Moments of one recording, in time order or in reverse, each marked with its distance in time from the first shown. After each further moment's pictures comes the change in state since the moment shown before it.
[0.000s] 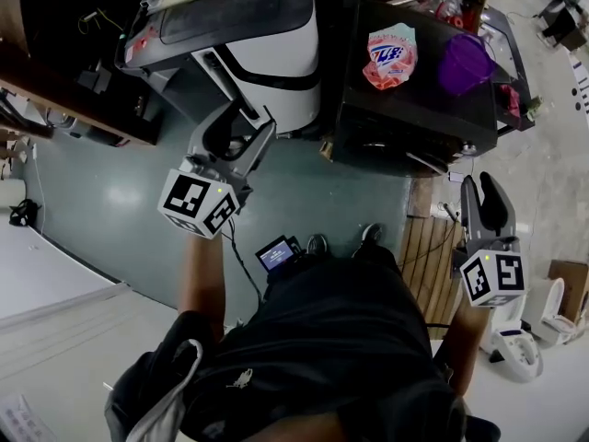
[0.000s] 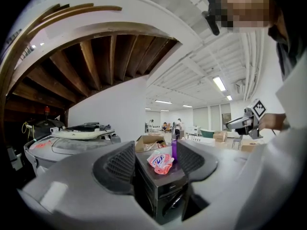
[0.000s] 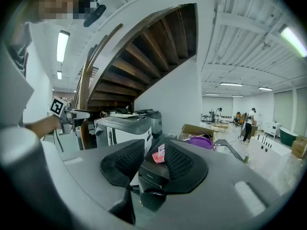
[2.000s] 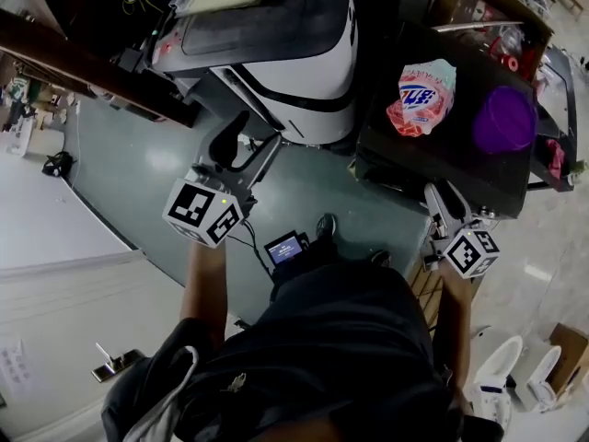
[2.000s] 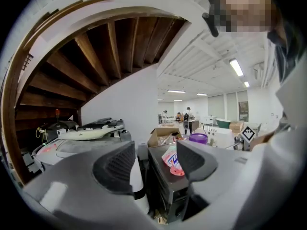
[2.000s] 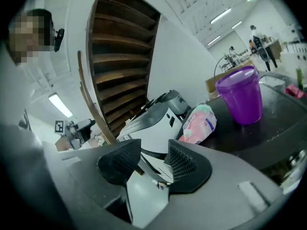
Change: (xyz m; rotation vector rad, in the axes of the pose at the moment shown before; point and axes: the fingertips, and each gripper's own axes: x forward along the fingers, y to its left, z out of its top) left arm 0.097 0.029 -0.002 0.030 0.130 0.184; right arm 0.209 -0.046 -0.131 0.572 0.114 0.447
